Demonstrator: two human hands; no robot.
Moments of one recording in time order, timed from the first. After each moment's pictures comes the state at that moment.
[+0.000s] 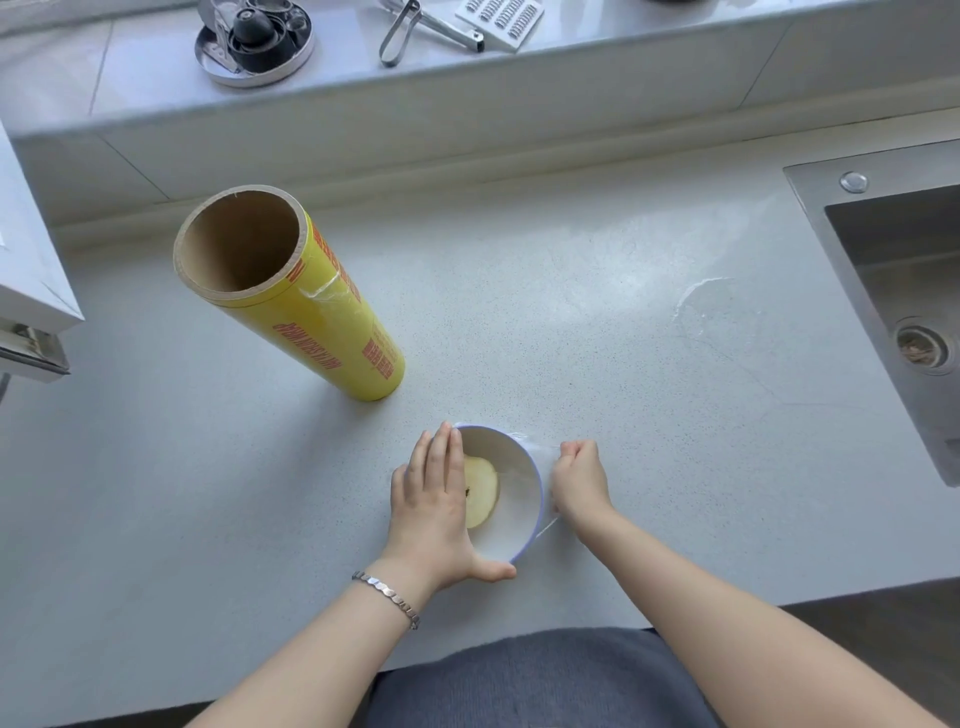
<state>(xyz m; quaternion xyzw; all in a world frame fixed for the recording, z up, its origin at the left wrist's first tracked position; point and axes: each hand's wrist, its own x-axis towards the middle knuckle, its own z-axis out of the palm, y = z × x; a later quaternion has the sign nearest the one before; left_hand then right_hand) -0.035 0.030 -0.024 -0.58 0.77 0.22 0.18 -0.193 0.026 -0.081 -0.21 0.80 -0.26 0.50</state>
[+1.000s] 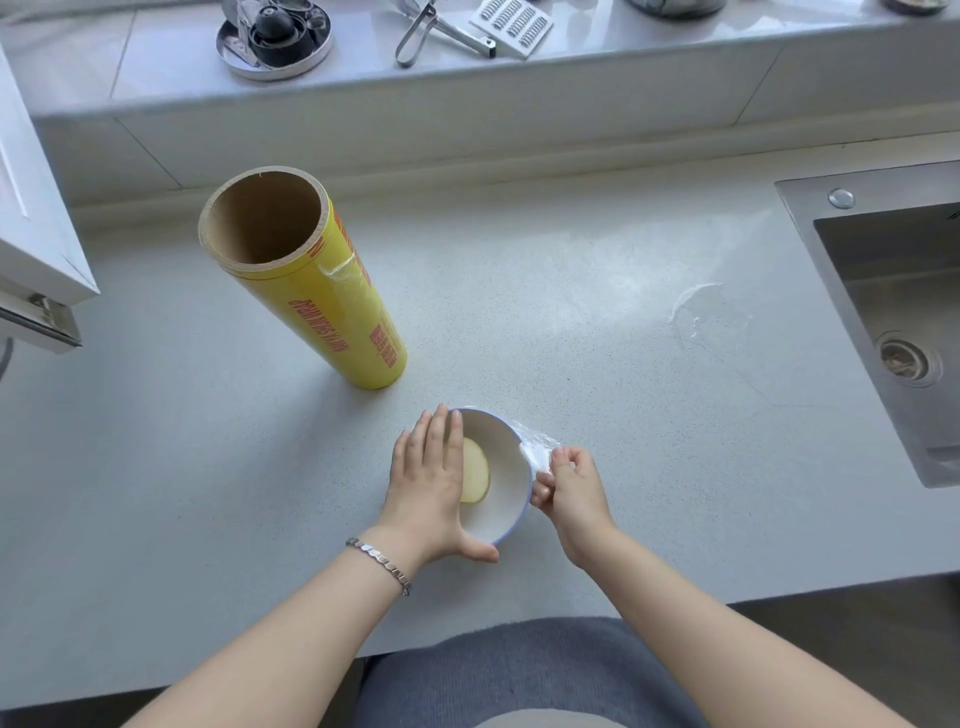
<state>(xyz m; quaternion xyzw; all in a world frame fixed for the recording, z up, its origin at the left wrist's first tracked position) -0.029 0.023 -0.020 -0.55 0.79 0.20 0.18 -0.180 0.052 -0.048 -0.09 0.67 -0.42 0.61</state>
